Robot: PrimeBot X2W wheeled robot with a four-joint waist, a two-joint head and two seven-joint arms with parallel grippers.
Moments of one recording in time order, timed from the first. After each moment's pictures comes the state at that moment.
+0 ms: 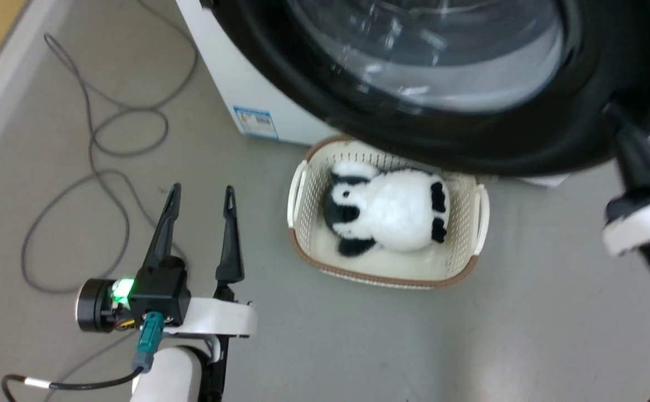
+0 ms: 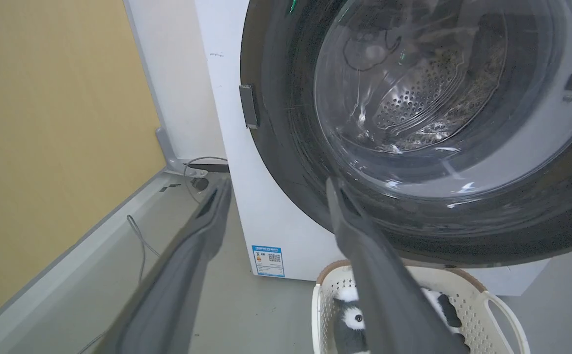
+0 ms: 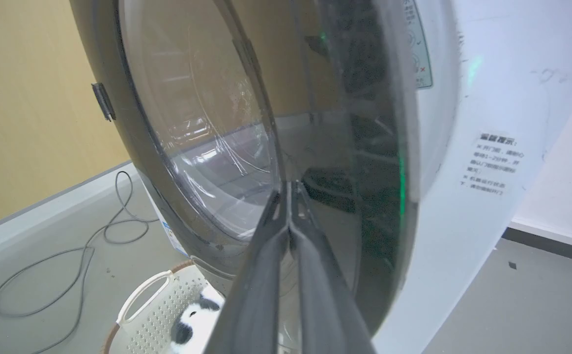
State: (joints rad) left arm -0.19 0.05 -0.14 0.02 -0.03 0.13 -0.26; right arm -0.55 -0.46 0.22 0.38 0.46 0.13 -0.26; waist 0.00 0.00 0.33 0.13
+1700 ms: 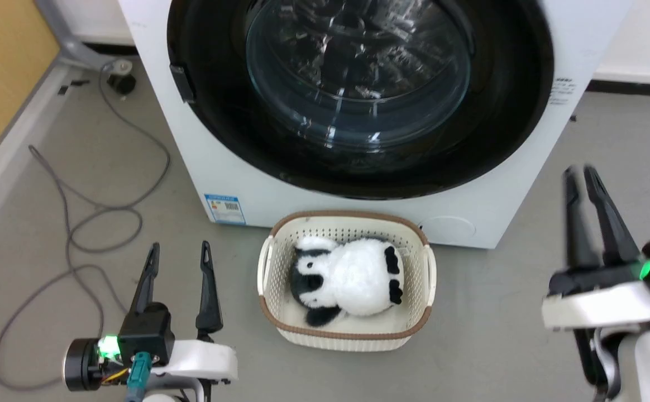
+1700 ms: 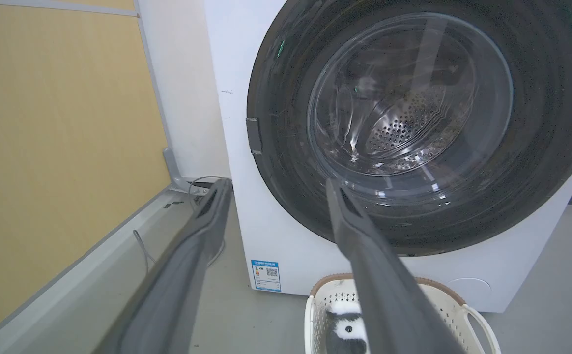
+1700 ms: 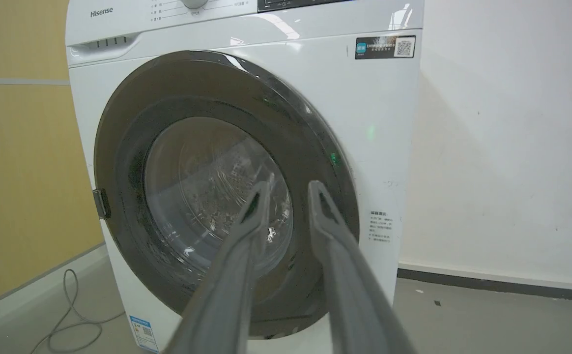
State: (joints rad) left arm -0.07 0.05 -0.09 0.06 -0.03 0.16 -0.26; right arm -0.23 -0.06 -0.07 0.04 0.10 0.13 -0.26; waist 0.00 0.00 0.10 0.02
